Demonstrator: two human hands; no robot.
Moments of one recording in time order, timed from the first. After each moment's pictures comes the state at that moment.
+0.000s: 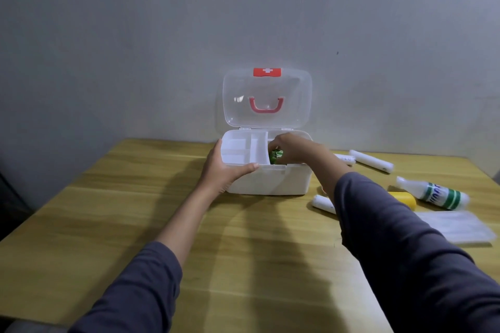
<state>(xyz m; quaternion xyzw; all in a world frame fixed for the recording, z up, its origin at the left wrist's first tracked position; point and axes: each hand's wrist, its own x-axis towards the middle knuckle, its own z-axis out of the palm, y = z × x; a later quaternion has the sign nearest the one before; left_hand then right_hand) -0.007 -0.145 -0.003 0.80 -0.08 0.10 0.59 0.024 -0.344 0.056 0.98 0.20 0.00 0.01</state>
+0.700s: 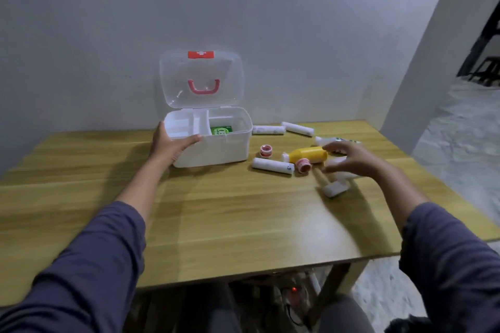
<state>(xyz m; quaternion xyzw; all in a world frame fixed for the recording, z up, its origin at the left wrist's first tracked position) -0.012 -0.150 0.003 0.81 -0.04 0.07 0.58 -0.182 -0.531 0.030 0.94 -0.11 0.03 -0.31</state>
